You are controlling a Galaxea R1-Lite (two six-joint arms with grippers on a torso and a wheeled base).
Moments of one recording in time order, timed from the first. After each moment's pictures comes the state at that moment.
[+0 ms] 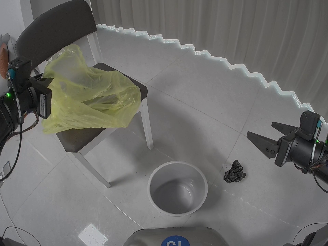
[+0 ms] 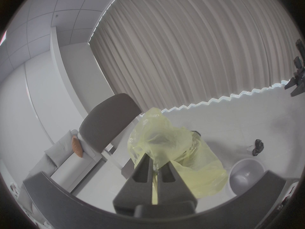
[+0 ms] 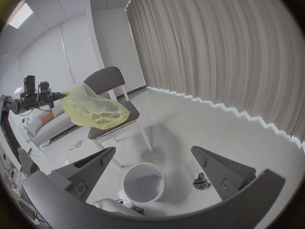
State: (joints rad) left arm -0.45 1.20 -0.87 -0.35 0.40 0.49; right arm 0.60 1.27 -0.54 -0.56 -0.17 0.13
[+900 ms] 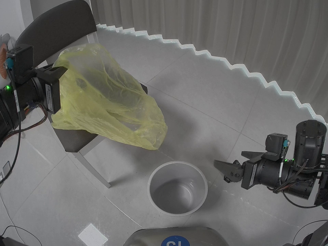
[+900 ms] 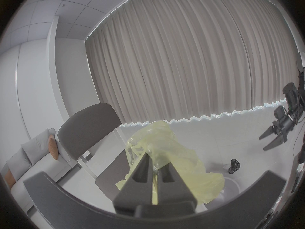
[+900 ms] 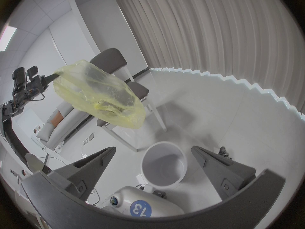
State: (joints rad) left arm -0.58 1.20 -0.91 -0.35 0.34 0.39; right arm 0.73 1.47 -0.54 -0.57 -0.17 0.34
